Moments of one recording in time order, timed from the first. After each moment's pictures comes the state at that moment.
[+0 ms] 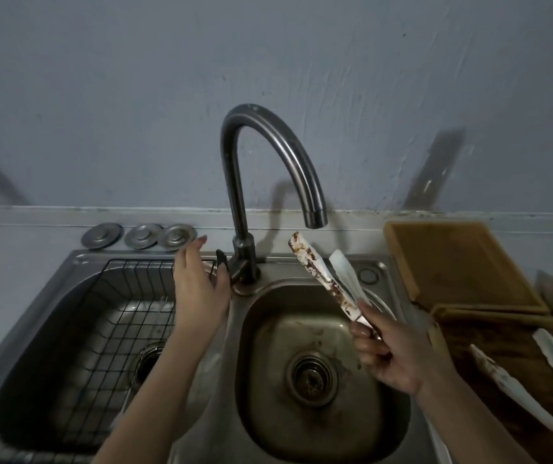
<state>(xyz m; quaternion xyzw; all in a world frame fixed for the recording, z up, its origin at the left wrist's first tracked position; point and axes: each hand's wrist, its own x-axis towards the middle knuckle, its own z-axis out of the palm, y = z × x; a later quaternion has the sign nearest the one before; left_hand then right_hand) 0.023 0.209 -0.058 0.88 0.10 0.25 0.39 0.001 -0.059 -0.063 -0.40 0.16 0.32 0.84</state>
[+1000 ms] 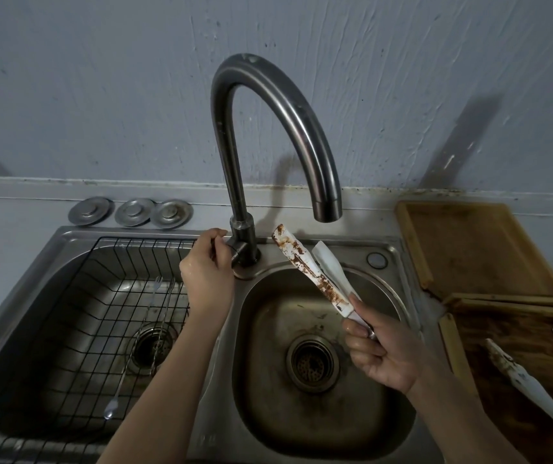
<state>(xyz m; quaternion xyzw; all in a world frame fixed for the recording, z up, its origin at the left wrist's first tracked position) 0.054 0.195 -0.092 0.82 0.16 0.30 0.47 0.013 -0.048 -0.089 -0.37 0.16 0.38 0.83</state>
